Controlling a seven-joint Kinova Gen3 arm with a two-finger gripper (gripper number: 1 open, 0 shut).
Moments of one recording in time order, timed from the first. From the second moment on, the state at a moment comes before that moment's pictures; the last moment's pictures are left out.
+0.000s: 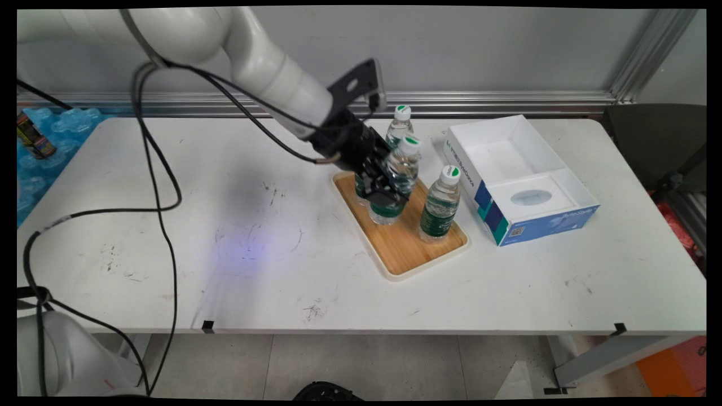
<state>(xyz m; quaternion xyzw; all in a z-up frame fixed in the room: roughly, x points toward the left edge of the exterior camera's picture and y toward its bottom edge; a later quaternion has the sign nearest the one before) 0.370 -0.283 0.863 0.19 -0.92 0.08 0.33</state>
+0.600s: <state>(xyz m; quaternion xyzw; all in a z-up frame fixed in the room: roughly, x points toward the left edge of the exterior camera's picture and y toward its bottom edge) 0.352 -0.298 0.796 0.19 -0.92 0.09 0.32</state>
